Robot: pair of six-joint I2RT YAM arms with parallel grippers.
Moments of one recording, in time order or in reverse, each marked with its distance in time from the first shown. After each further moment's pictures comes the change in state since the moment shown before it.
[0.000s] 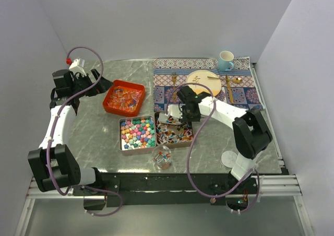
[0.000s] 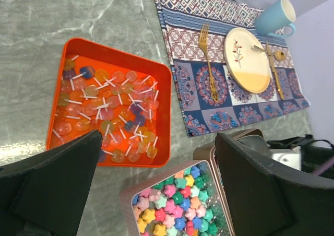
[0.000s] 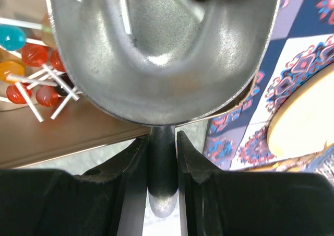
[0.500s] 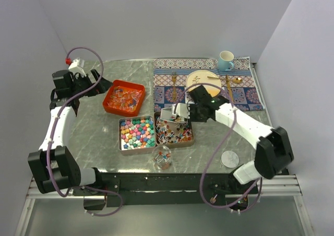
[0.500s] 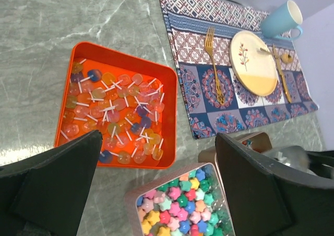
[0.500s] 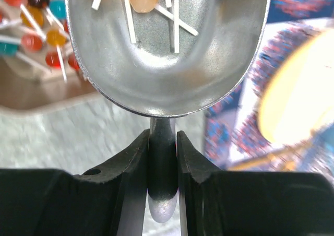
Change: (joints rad) left arm 0.000 -0.008 -0.004 0.001 -0.024 0.034; right arm -0.041 -0.272 -0.141 0.039 -0.126 -0.013
